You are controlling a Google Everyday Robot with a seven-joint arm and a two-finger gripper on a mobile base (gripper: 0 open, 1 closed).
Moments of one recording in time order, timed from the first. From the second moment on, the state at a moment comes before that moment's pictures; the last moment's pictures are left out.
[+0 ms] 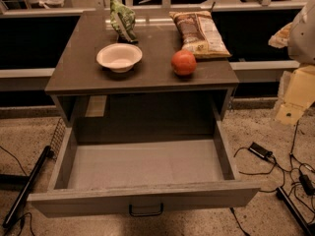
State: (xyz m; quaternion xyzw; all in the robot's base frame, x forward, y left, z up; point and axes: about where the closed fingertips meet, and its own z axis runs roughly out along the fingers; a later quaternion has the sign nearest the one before) arm 0.438 -0.217 0.976 -0.60 0.78 -0.03 0.16
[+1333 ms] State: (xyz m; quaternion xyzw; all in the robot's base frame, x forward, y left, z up) arm 0.608 -0.145 0.940 -0.58 0.77 0.00 0.26
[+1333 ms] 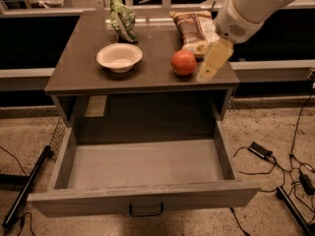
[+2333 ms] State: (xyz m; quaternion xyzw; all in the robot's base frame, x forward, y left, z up) arm 0.697 -0.101 0.873 -0.45 0.85 0.06 0.27
